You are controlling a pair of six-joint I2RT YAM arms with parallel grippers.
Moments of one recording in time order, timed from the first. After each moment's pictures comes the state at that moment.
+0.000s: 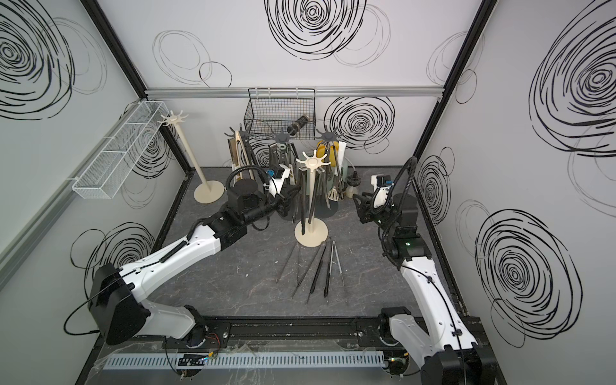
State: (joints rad) left arm -0.66 1.41 1.15 0.11 0.17 -0.06; right arm 0.11 0.96 0.80 -0.08 -0.37 0.16
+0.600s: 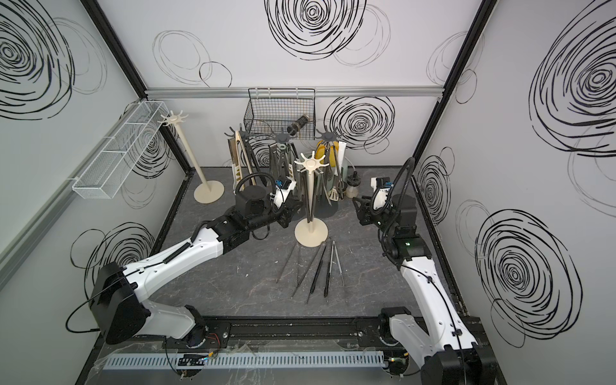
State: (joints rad) left arm -0.69 1.41 1.11 -0.02 0.15 -0.06; right arm 0.11 0.96 0.80 -0.16 -0.37 0.18
